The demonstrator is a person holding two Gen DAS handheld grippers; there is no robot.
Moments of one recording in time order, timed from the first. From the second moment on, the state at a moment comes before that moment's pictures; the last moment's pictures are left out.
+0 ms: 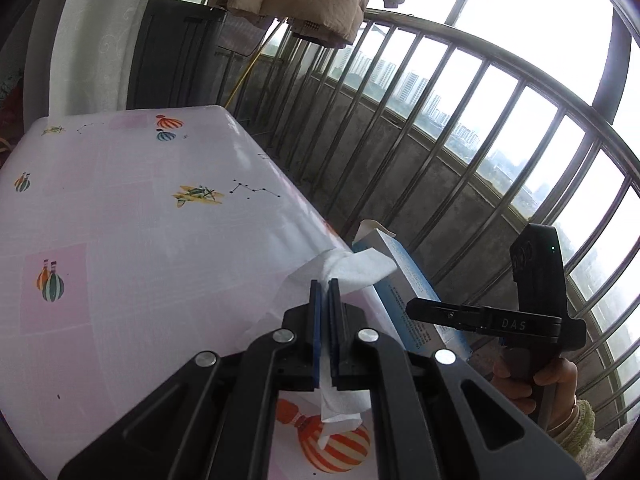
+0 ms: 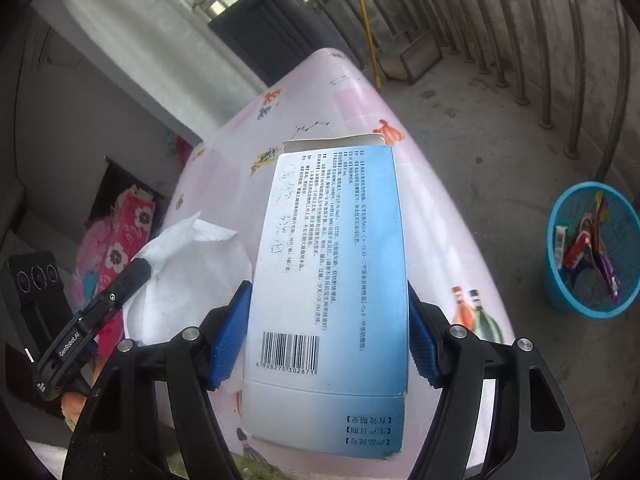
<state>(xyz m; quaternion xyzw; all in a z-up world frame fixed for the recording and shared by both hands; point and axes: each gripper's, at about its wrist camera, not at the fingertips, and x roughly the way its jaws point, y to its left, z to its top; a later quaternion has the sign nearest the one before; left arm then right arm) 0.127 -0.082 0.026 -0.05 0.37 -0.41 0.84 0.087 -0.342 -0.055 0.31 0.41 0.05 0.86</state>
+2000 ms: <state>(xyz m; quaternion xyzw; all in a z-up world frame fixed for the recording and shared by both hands) 0.132 -0.319 0.071 0.03 0.33 -0.52 0.79 -0.050 -0.566 -0.131 0.45 0.23 -0.31 0.81</state>
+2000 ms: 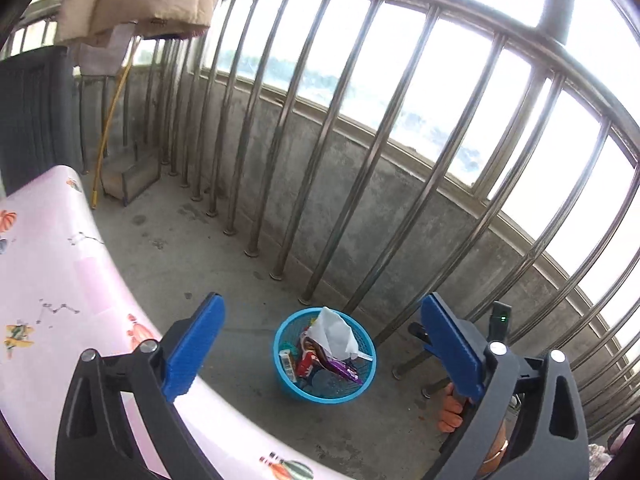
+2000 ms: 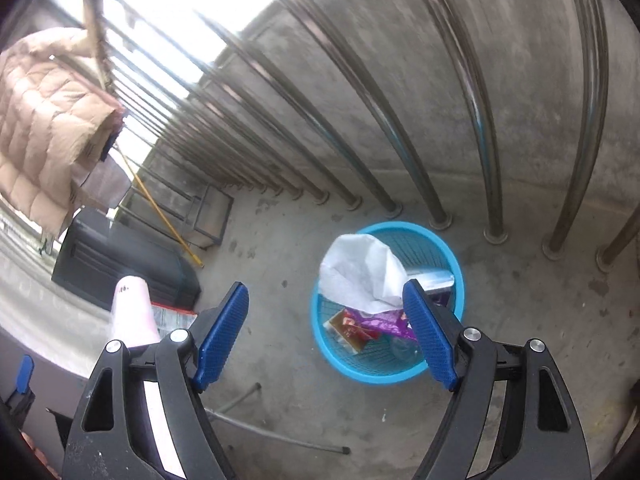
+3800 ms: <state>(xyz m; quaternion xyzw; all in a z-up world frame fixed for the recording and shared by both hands) 0.018 -0.082 -0.009 0.10 0.44 -0.12 0.89 -0.023 -0.281 -0.060 0.05 0.41 -0.21 0.89</state>
